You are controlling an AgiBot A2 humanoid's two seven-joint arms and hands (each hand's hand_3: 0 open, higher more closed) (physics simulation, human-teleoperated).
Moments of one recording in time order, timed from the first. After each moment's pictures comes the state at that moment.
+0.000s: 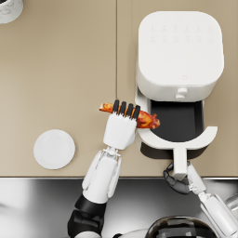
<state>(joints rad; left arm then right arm) 0.61 1.41 0.33 -1.67 2.97 -0.07 0.00 0.05 -1.08 0.53 1.80 1.34 -0.12 -0.01</state>
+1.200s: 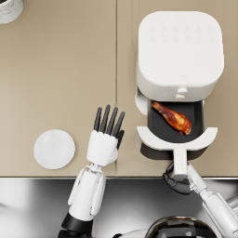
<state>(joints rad) 0.35 1.25 0.23 -1.84 2.59 0.01 0.00 0.07 -1.06 0.53 1.76 1.34 -0.01 -0.01</state>
